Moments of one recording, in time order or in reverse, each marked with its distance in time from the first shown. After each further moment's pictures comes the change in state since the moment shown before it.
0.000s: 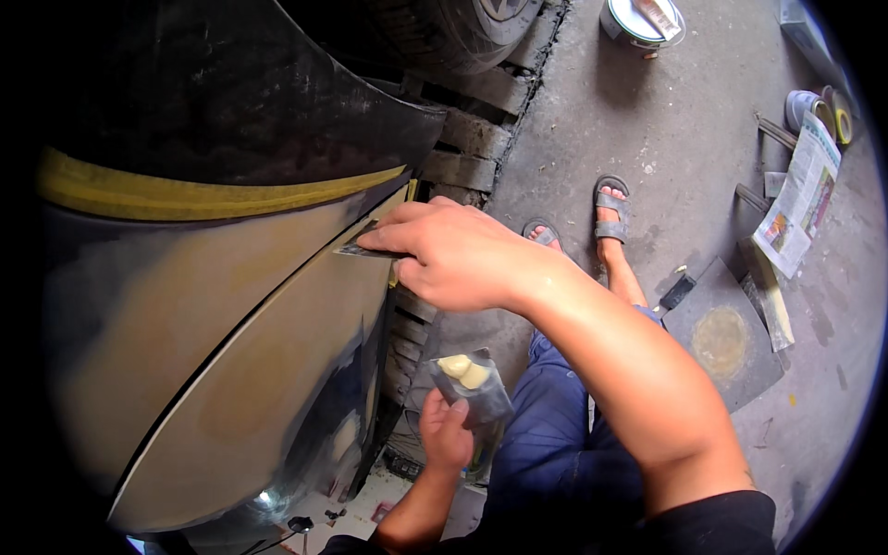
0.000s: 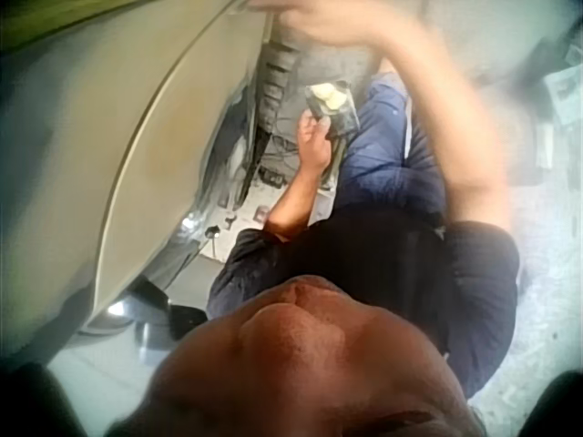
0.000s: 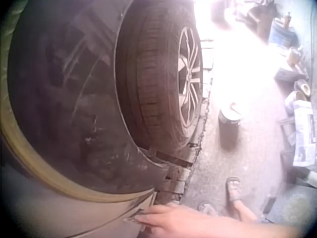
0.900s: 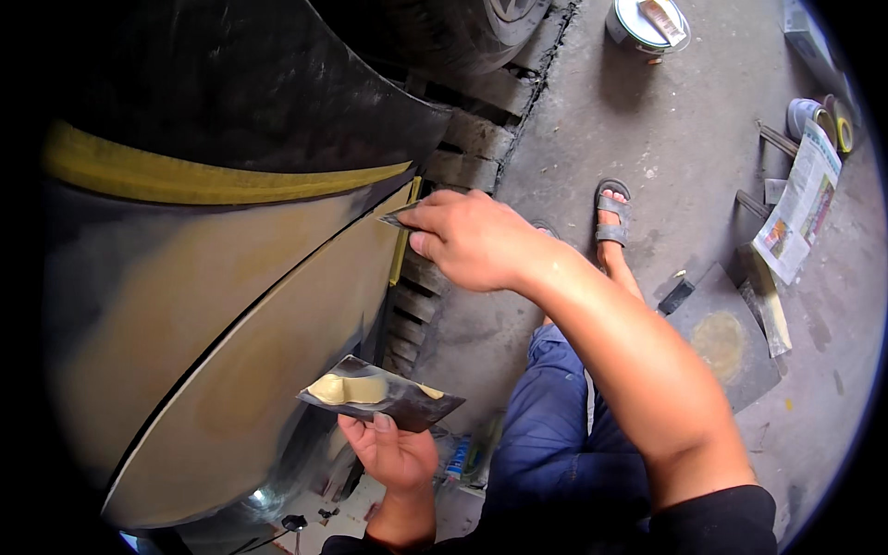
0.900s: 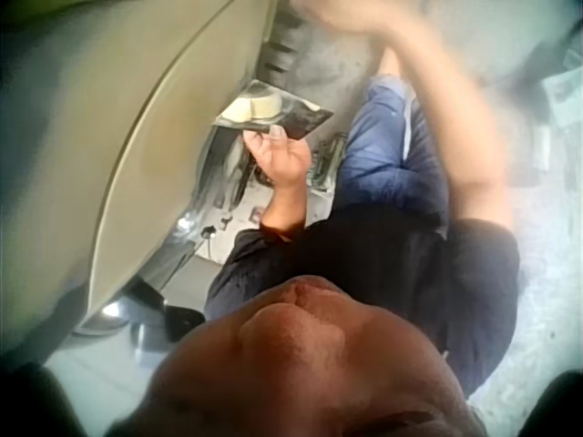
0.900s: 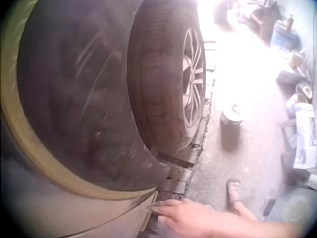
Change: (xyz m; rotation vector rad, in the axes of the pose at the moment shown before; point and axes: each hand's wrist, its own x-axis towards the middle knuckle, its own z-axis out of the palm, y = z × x) left_hand -0.001 0.074 0.034 -0.070 0.094 0.538; right_hand -0.003 0.020 0.004 -0.075 -0.028 0.256
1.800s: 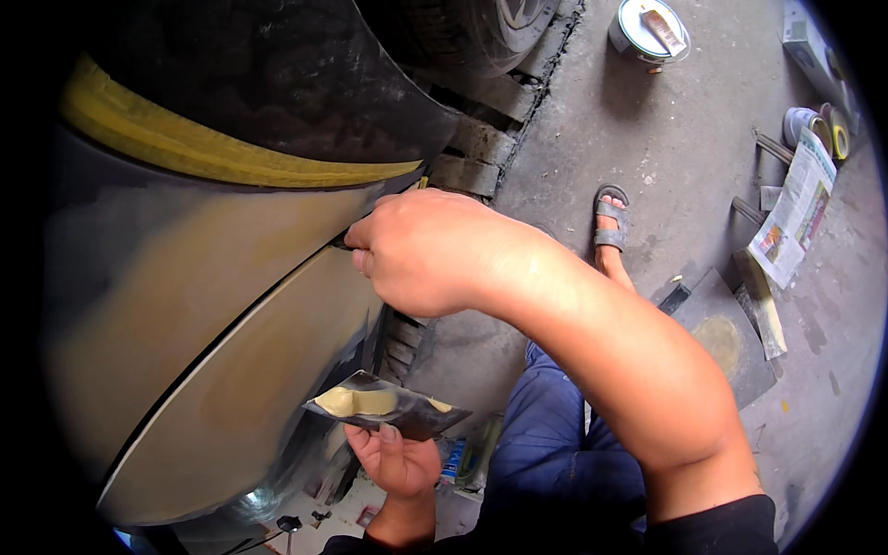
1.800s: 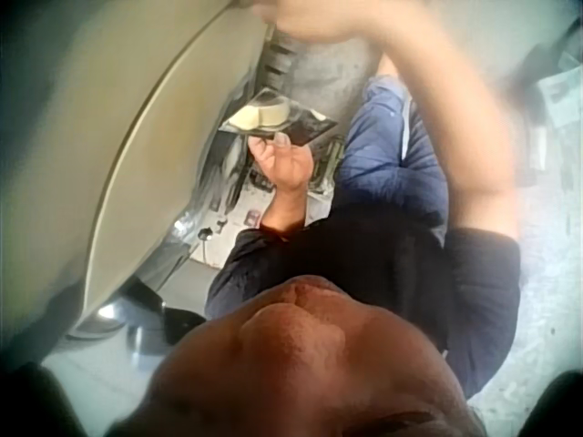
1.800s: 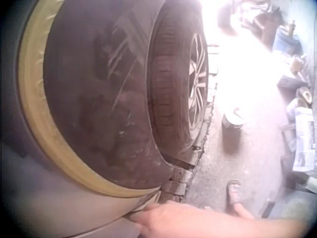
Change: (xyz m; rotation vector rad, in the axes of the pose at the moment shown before) left_hand -0.012 0.010 -0.011 -0.032 0.002 -0.022; right_hand 0.009 -0.085 -0.023 -0.085 -0.130 -0.069
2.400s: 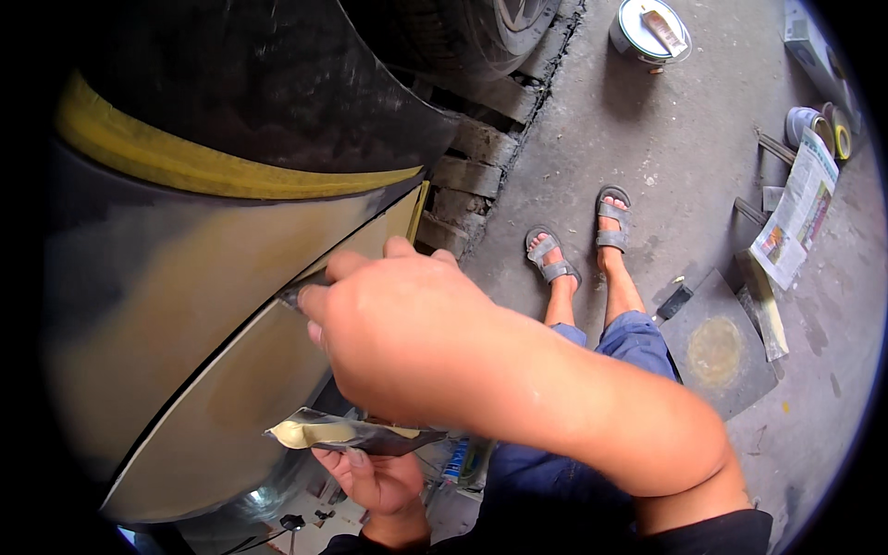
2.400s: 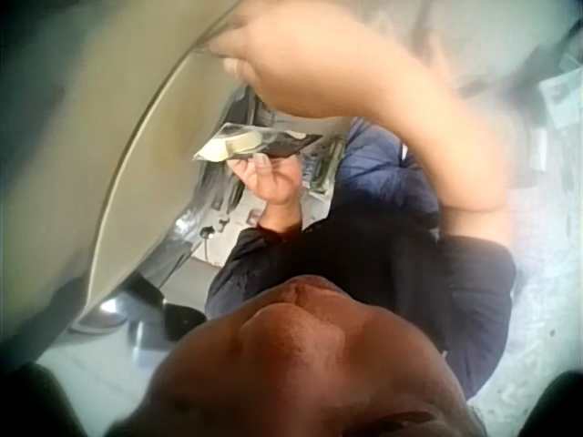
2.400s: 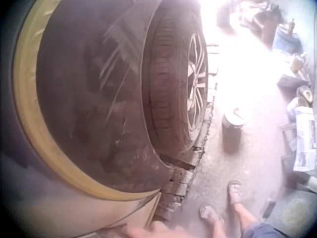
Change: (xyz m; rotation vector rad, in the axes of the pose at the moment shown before) left_hand 0.000 0.027 0.004 0.069 0.076 0.139; right_hand -0.031 -0.046 0.002 0.058 0.058 -0.068
